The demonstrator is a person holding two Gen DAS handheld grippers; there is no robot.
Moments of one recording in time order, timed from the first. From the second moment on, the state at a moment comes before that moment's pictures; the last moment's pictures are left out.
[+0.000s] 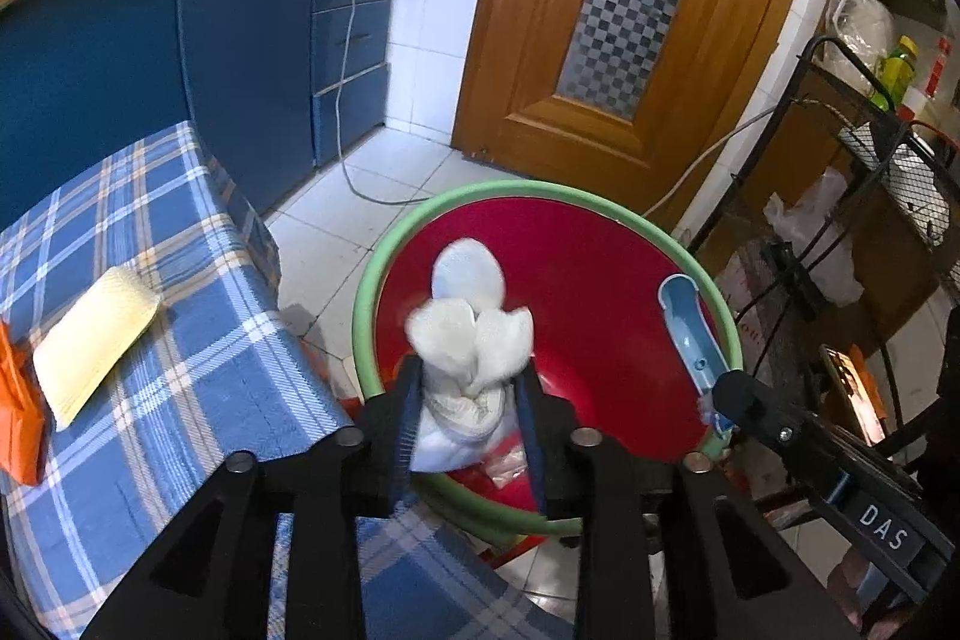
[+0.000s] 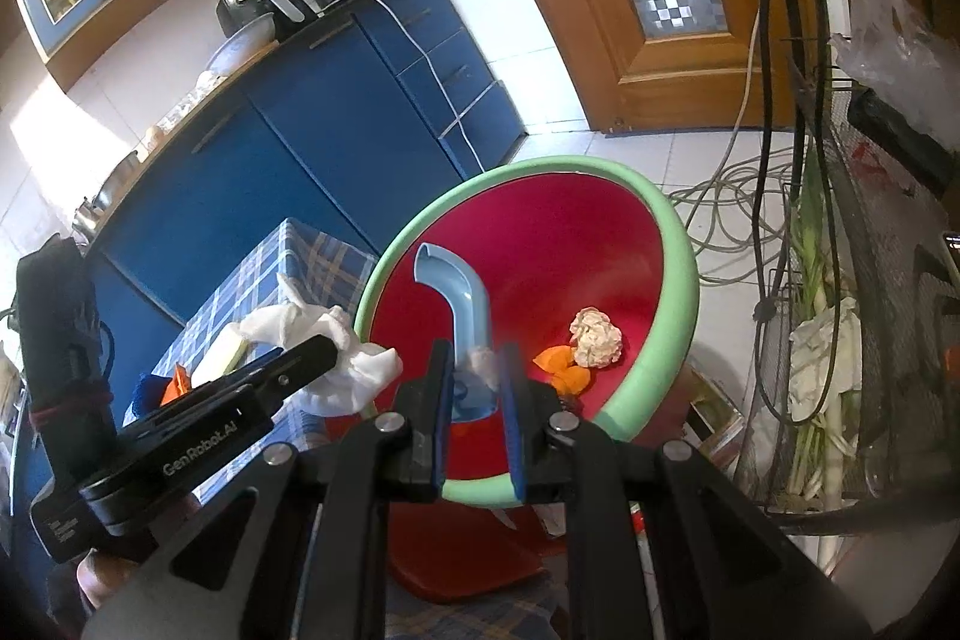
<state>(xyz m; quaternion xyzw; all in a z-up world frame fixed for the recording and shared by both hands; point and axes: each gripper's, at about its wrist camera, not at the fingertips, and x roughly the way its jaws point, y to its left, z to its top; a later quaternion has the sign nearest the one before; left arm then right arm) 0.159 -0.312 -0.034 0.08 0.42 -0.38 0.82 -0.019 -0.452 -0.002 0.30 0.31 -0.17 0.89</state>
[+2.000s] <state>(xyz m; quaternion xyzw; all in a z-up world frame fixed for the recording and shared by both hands) 0.146 -0.141 0.011 -0.03 0.39 -0.27 0.88 -0.007 -0.383 0.028 0.27 0.31 -0.10 0.90</state>
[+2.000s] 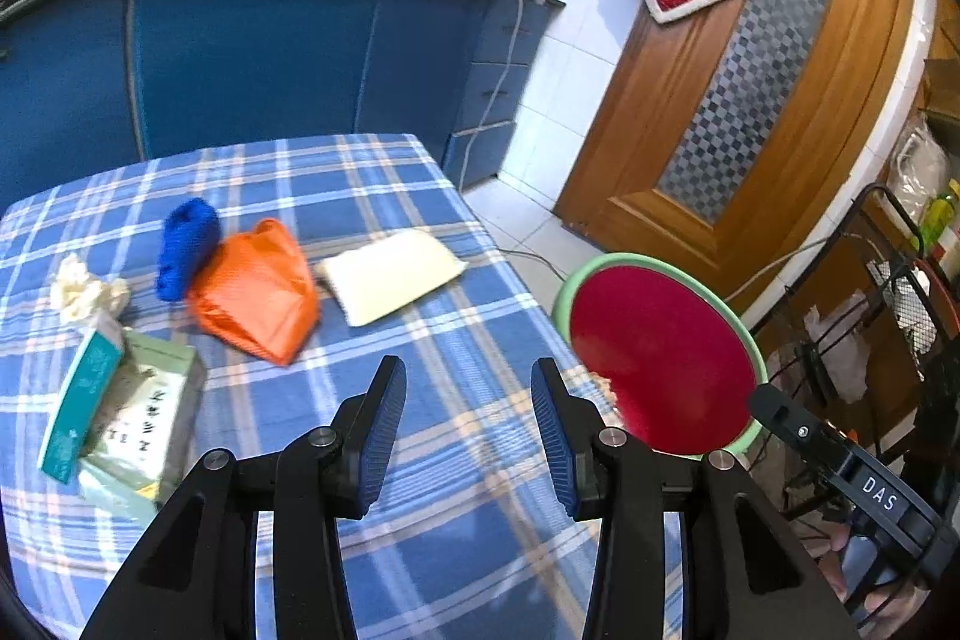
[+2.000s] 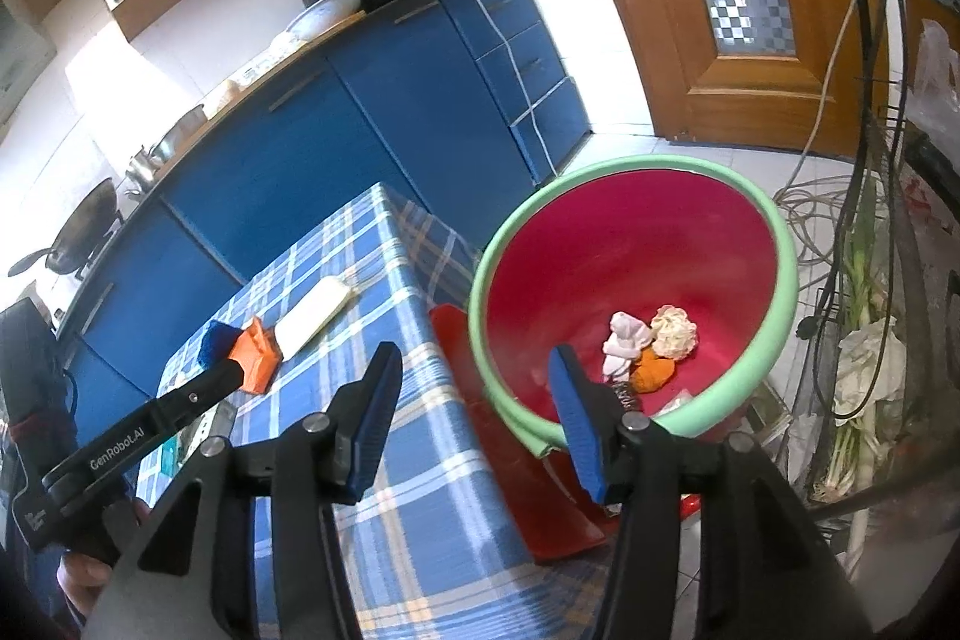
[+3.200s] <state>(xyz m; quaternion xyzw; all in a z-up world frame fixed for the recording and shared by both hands) 0.186 0.008 -0.007 -0.03 0.40 -0.10 0.91 0.013 -0.333 0.015 0.25 0.35 -0.06 0.90</state>
